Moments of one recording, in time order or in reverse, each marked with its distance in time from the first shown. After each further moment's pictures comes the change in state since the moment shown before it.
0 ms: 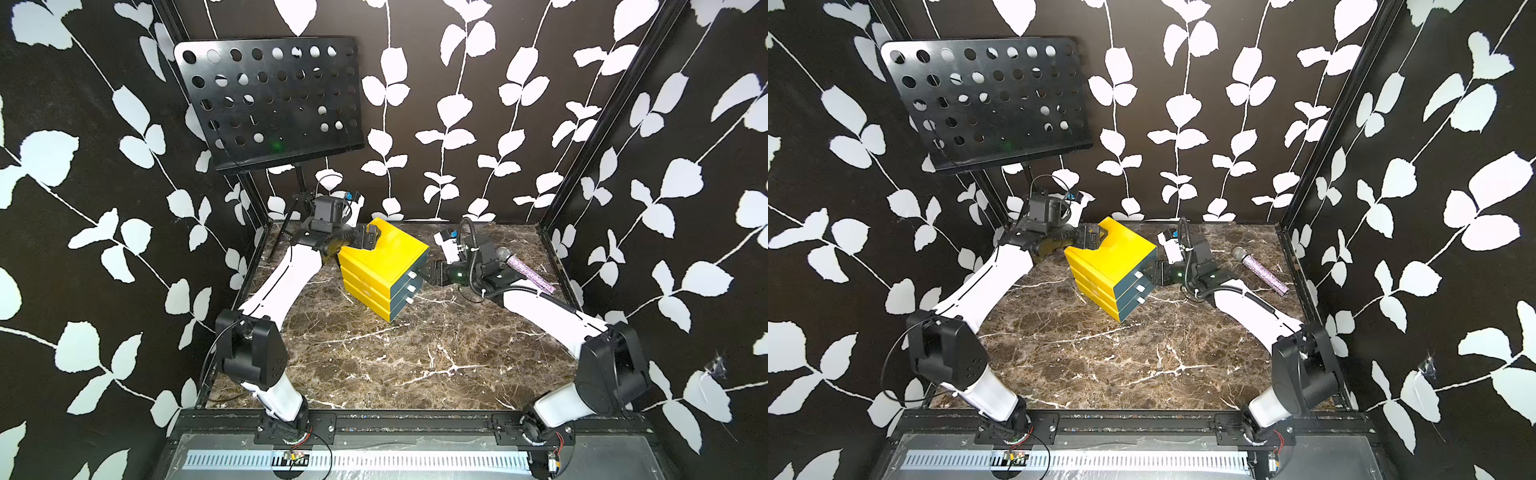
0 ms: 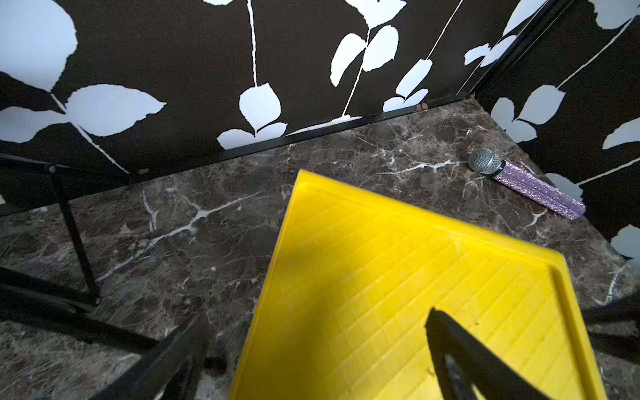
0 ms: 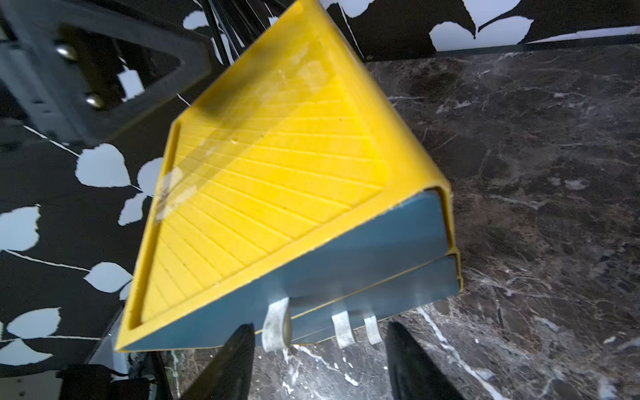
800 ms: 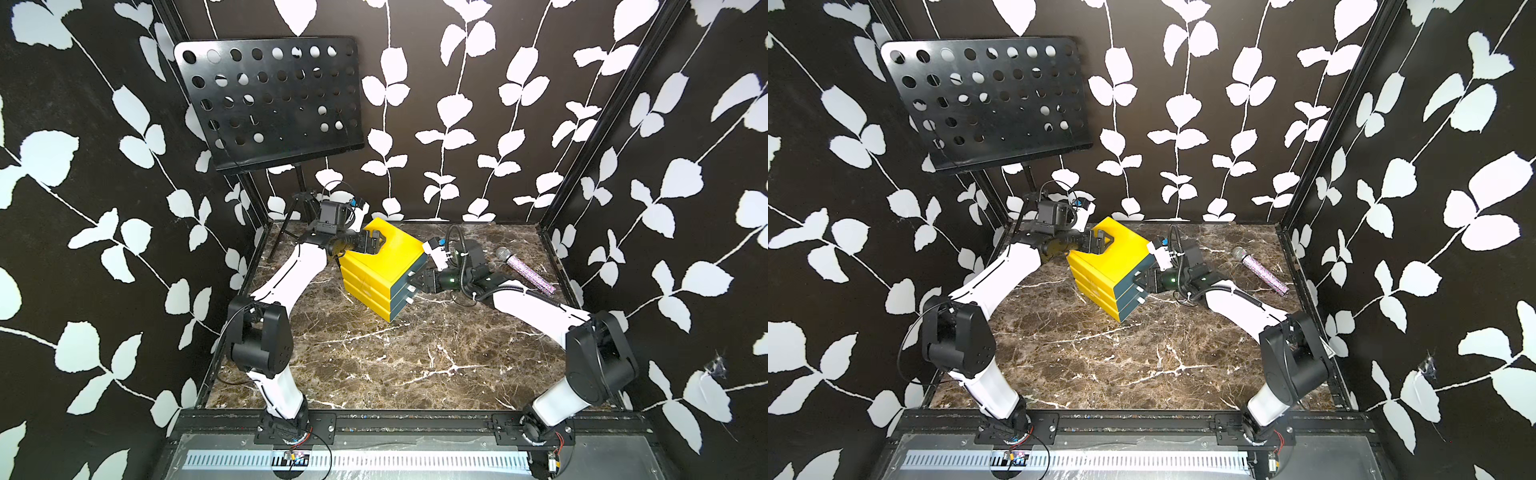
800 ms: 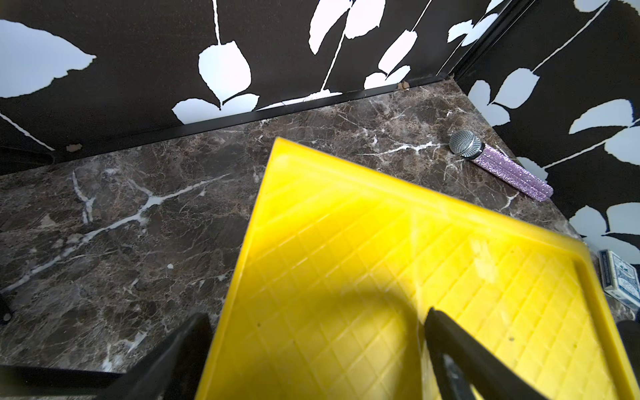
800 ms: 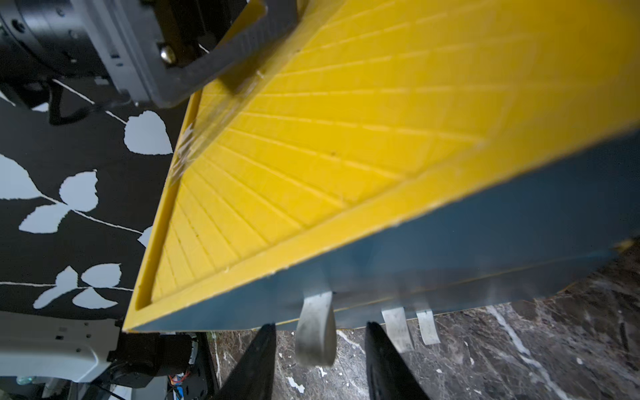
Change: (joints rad) left arm 0.008 0.053 -0.043 0.034 0.102 -0.027; right arm 0.028 0.100 -0.014 0.081 -0.135 0.046
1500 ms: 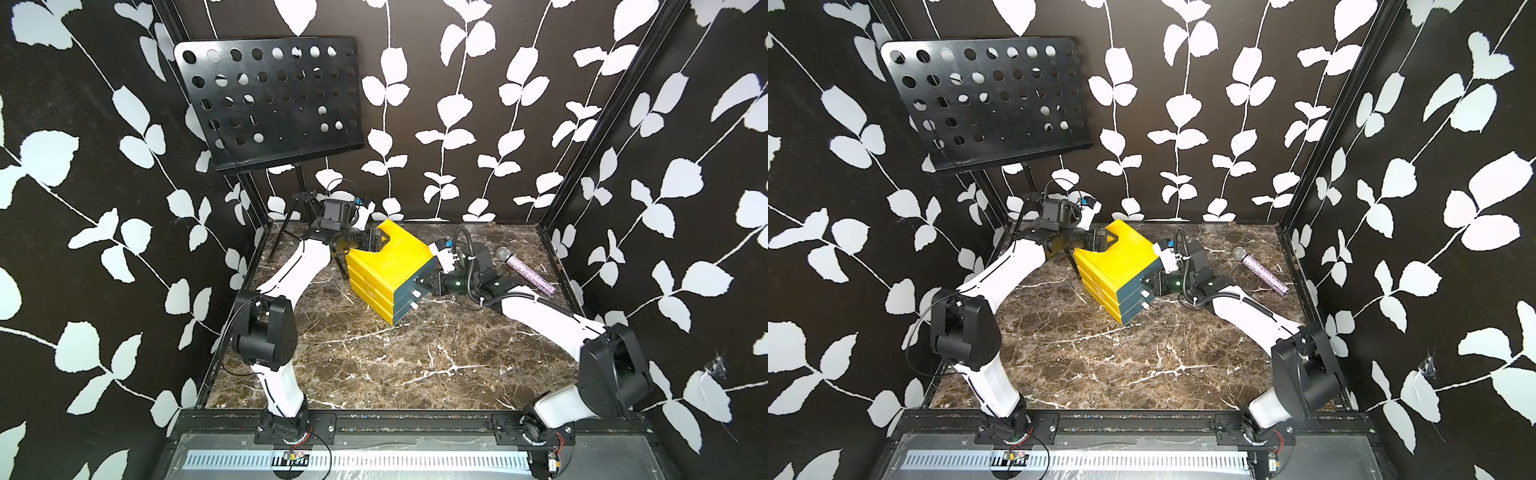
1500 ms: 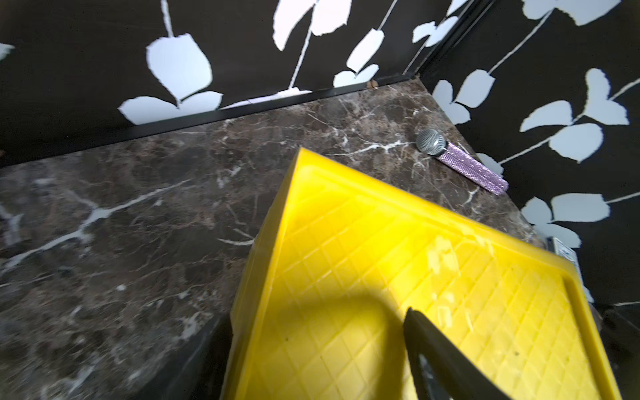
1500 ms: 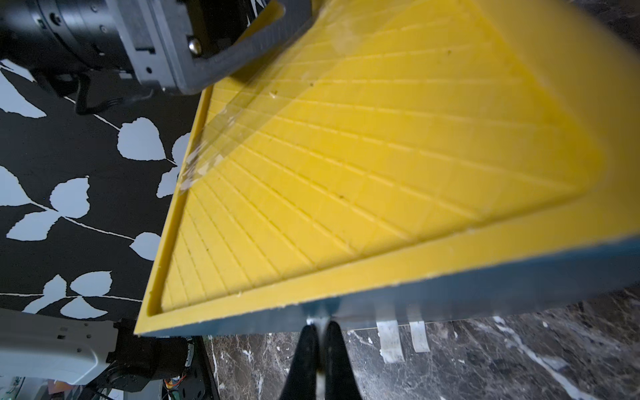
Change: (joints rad) left arm -0.019 0.072 0.071 -0.008 0.117 -0.011; right arm 0.000 -0.138 -0.094 -0.048 0.061 -0.011
